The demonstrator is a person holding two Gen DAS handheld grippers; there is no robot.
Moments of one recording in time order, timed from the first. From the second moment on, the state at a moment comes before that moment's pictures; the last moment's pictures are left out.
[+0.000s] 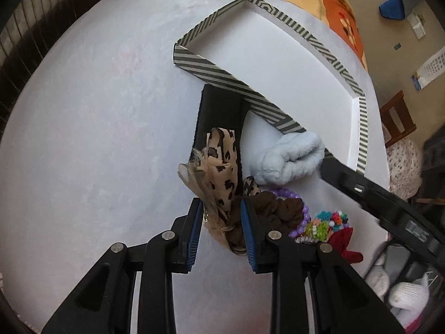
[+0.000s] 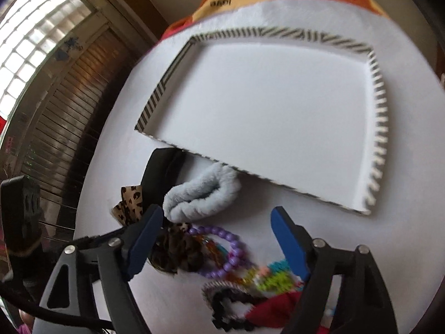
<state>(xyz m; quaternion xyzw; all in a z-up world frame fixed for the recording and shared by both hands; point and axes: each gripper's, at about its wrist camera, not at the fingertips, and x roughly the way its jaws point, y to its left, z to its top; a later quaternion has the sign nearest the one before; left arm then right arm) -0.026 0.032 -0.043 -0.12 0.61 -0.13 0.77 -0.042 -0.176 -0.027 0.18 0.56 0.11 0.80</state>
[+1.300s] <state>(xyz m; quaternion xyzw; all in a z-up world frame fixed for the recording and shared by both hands) 0.030 0.040 0.071 -0.10 0.48 -0.14 0.86 -0.039 -0.249 0.034 0.19 0.47 0.09 0.86</state>
